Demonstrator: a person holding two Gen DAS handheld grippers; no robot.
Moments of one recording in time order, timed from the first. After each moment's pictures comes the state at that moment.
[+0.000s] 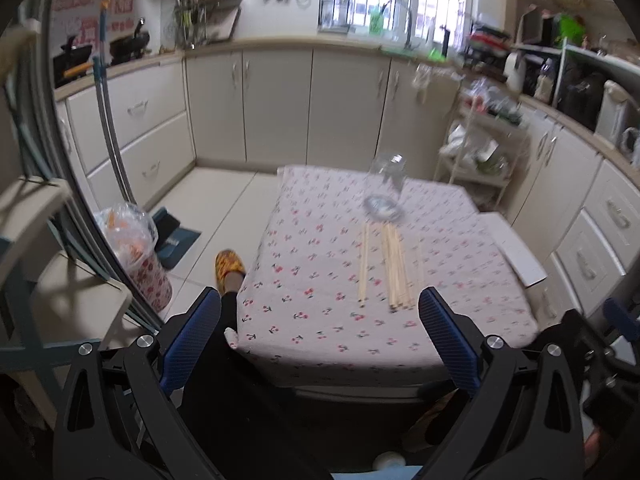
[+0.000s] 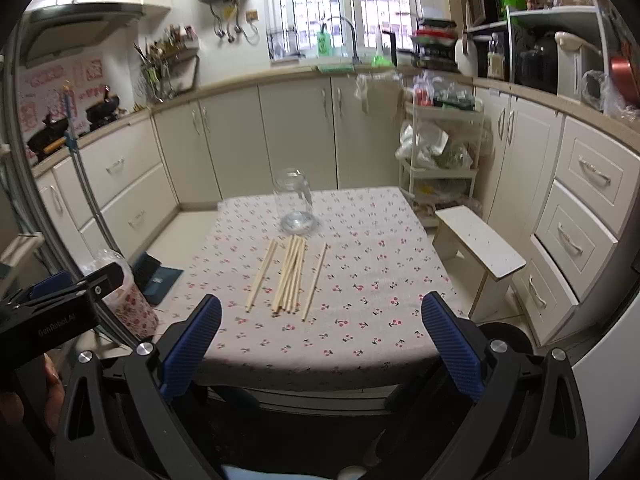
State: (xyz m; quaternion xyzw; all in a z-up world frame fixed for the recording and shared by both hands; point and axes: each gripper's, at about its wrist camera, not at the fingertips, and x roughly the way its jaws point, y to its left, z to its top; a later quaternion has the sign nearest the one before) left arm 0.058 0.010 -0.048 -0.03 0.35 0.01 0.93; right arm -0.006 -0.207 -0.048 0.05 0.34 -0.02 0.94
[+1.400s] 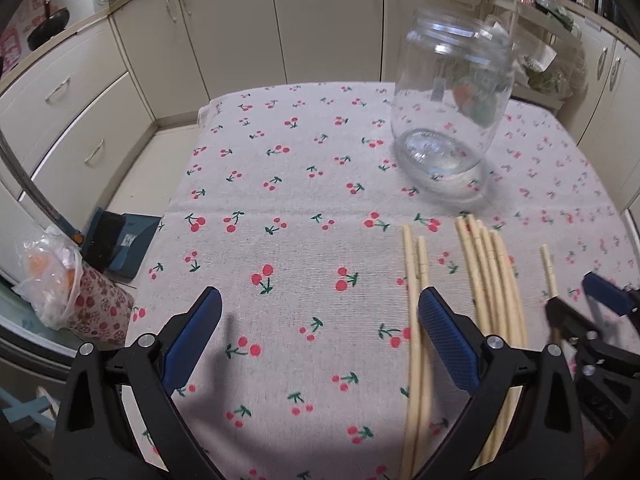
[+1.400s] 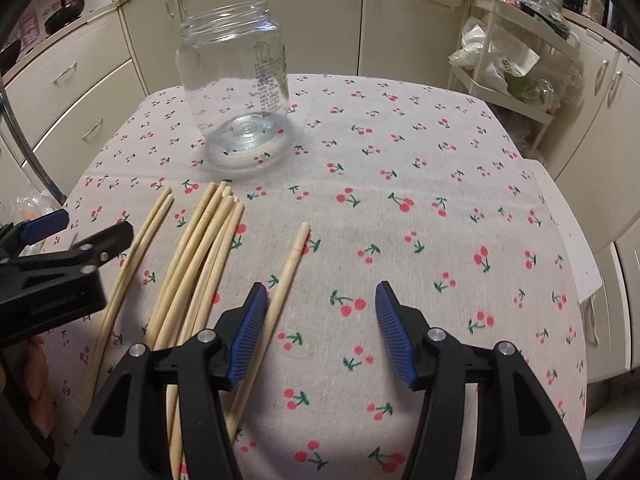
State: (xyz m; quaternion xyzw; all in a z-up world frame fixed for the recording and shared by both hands) left arm 0.374 -0.053 -0.249 0.05 0.47 0.01 0.88; right arm 0.280 -0.223 -0.256 -0.01 0.50 0.03 0.87
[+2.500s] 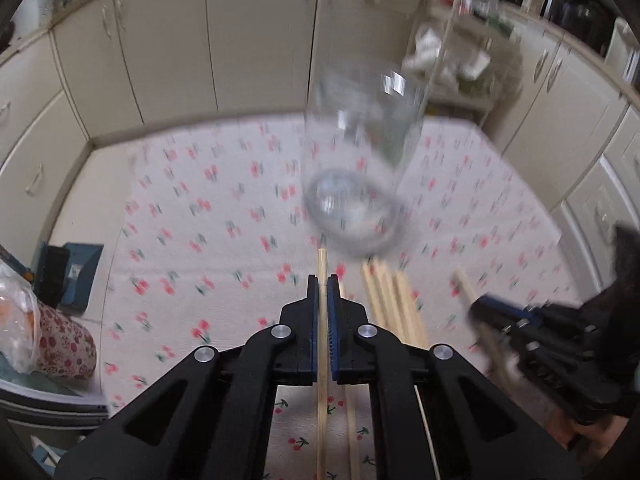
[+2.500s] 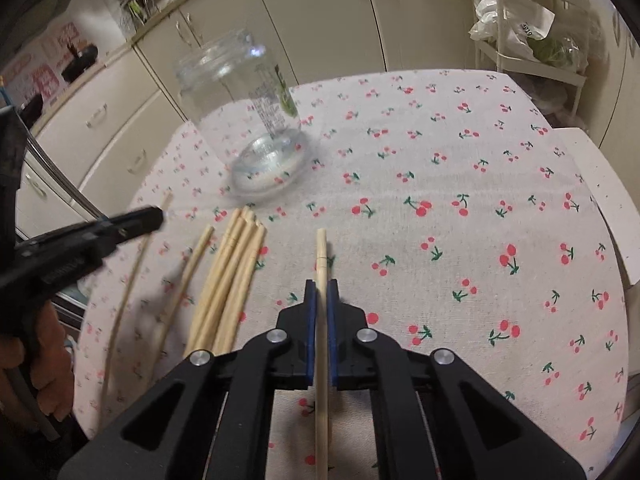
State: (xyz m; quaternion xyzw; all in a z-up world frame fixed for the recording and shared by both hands) left arm 0.383 -0.068 -0.188 0.01 0.46 -0.13 0.88; right arm 0.287 -0.252 -0.247 0.12 0.49 0.11 0.86
